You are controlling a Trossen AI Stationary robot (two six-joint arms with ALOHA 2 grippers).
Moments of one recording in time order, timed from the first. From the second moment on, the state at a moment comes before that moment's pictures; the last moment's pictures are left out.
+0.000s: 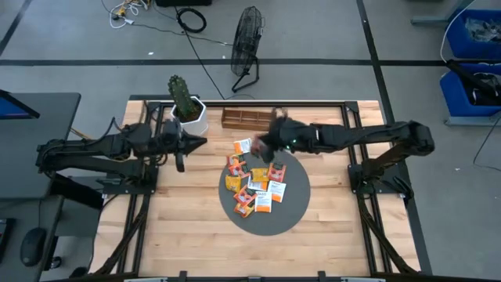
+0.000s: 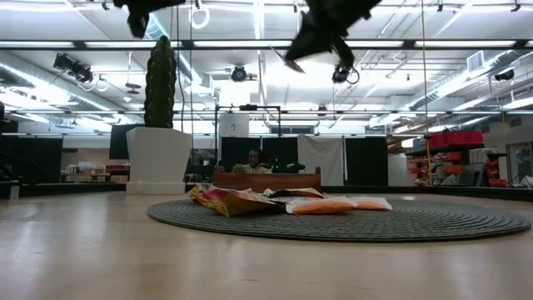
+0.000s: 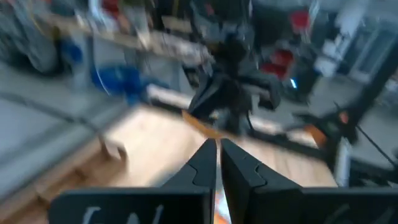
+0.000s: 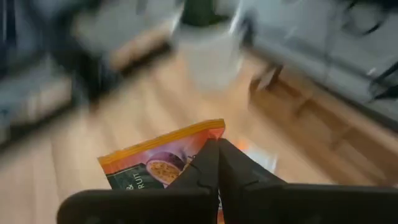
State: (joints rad) left arm 0.04 0.69 0.68 -0.02 -0.21 -0.22; right arm -0.05 1.45 1.18 -0.23 0.40 0.52
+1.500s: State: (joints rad) left arm 0.04 1.23 0.68 0.86 -0.40 -0.17; right arm -0.04 1.49 1.18 0.33 0.64 0.54
